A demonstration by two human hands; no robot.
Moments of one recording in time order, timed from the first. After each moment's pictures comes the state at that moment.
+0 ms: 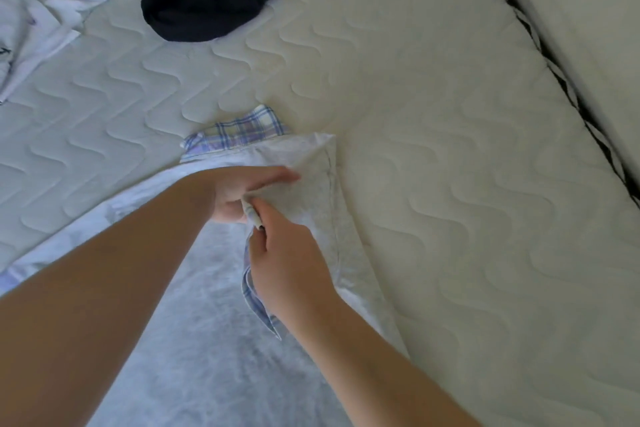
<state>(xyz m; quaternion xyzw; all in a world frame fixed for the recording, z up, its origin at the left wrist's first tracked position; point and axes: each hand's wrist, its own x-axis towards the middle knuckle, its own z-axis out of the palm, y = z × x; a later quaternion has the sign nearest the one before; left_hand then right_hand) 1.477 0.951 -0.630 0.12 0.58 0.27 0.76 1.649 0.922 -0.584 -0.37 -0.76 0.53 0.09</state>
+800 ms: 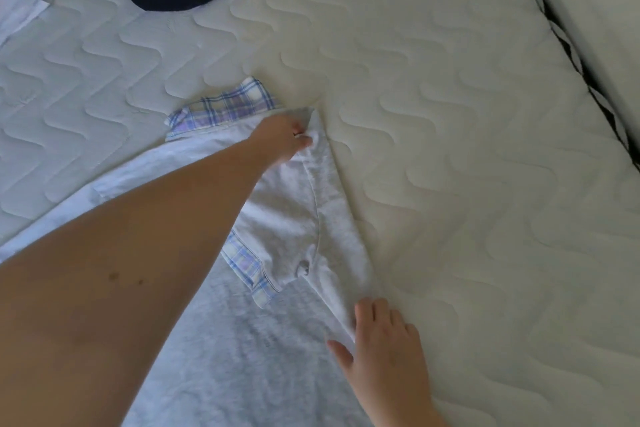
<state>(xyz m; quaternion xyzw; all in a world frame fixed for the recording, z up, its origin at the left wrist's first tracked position) 1.501 1.017 -0.686 0.47 0.82 0.09 0.32 1.790 0.860 -0.646 -0.47 -0.85 0.19 -0.15</state>
